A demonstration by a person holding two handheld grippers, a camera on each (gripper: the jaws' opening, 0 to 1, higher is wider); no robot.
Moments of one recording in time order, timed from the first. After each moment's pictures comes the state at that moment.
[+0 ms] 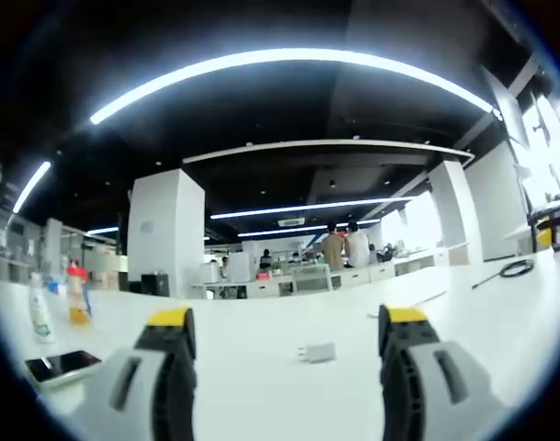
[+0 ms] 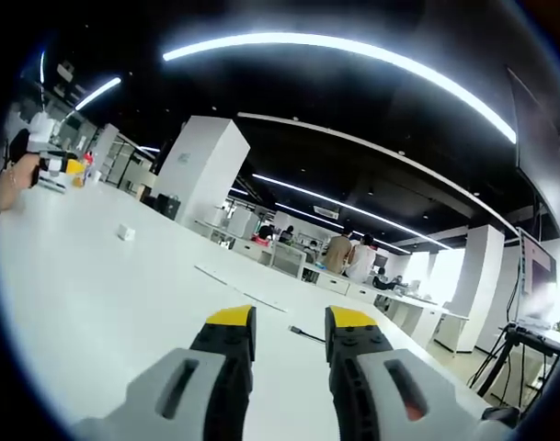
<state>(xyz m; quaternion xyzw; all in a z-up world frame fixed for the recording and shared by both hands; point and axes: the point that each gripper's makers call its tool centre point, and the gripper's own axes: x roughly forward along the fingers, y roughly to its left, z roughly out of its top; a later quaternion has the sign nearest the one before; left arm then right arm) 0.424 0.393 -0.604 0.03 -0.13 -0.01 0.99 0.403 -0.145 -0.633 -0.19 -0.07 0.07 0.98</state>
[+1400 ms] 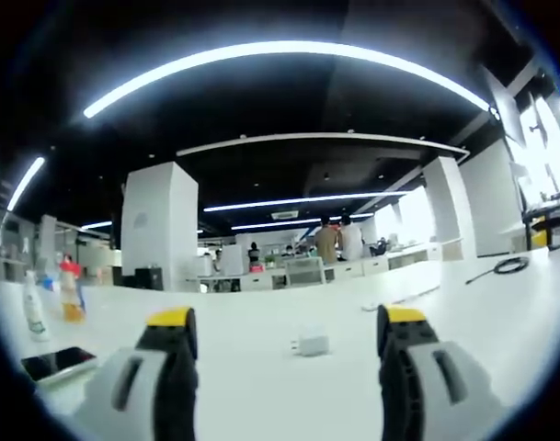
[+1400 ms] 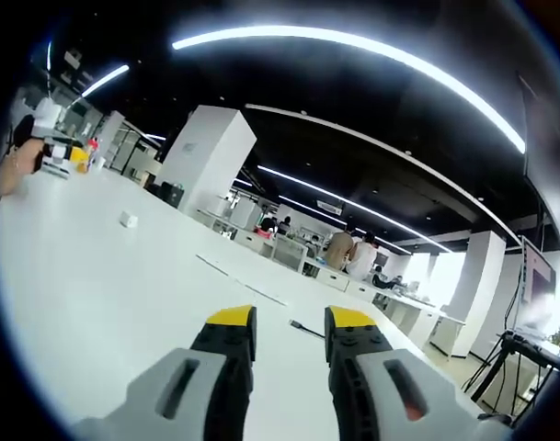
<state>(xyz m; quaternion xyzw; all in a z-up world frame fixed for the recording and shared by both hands) 0.428 0.391 -0.609 0.03 -0.12 -0.02 0.99 0.406 -0.140 -0.639 -0.21 -0.05 0.08 0.97</state>
